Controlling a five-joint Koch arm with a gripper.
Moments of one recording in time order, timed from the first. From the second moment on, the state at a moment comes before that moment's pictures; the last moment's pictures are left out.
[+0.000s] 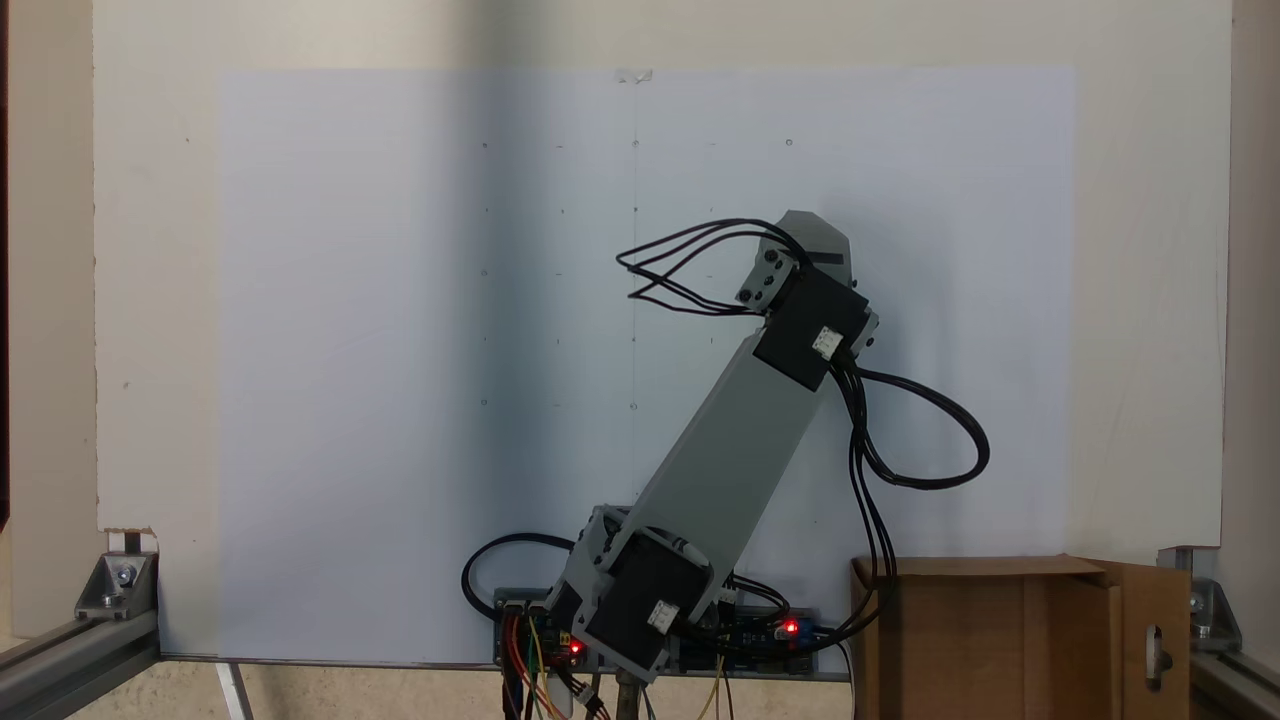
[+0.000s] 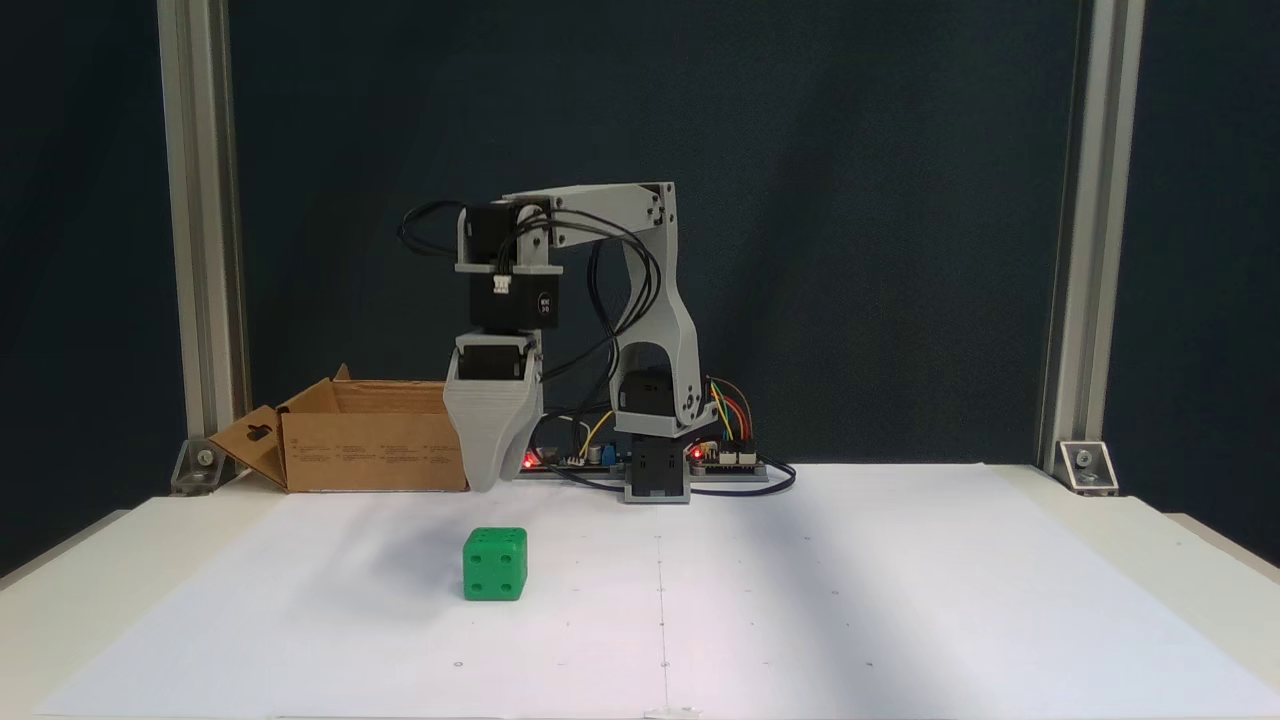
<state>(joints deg) 30.9 81.2 59.9 78.5 -29.8</state>
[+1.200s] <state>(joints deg) 30.8 78.6 73.4 62.3 -29.9</state>
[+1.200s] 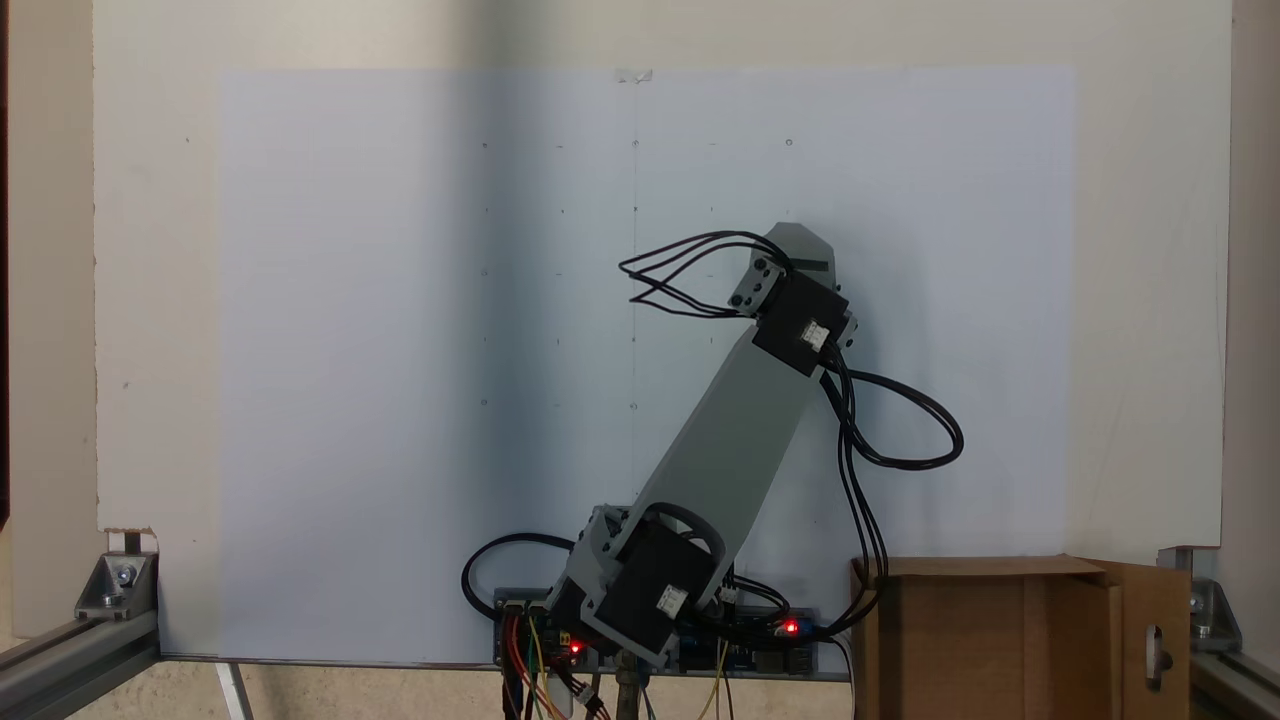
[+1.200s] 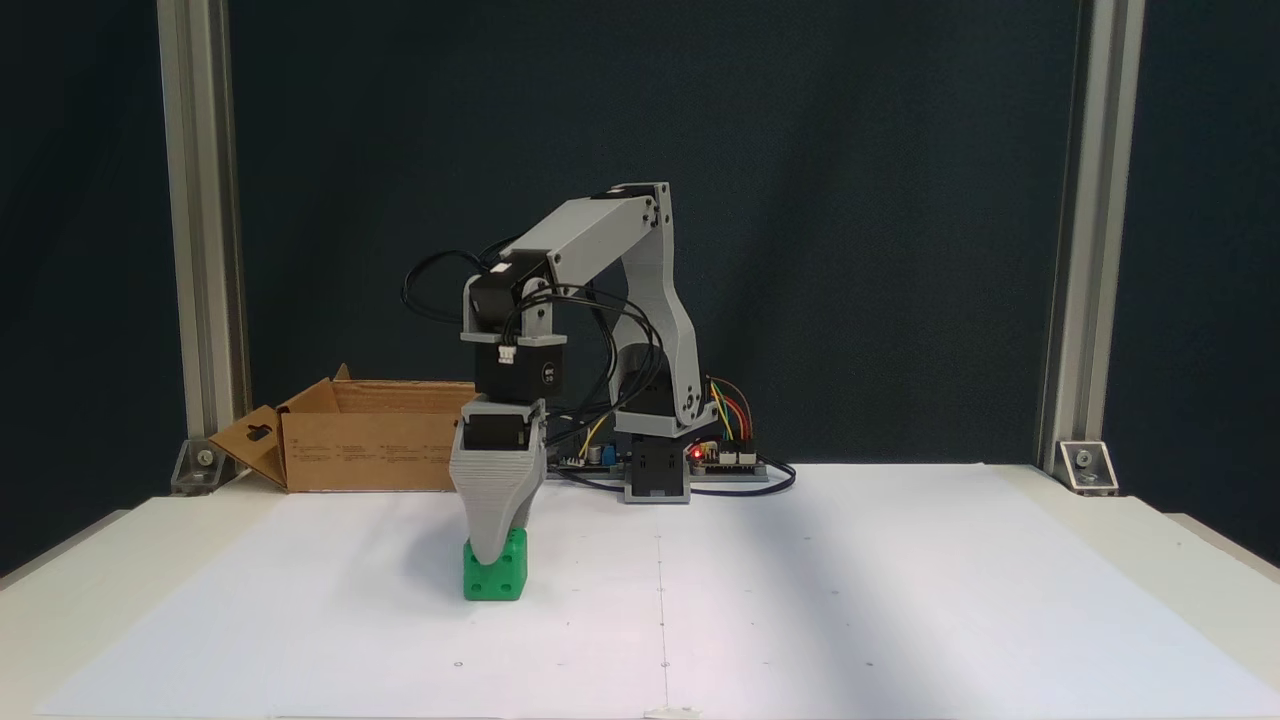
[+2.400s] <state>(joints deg) 30.0 75.1 73.4 54.5 -29.8</state>
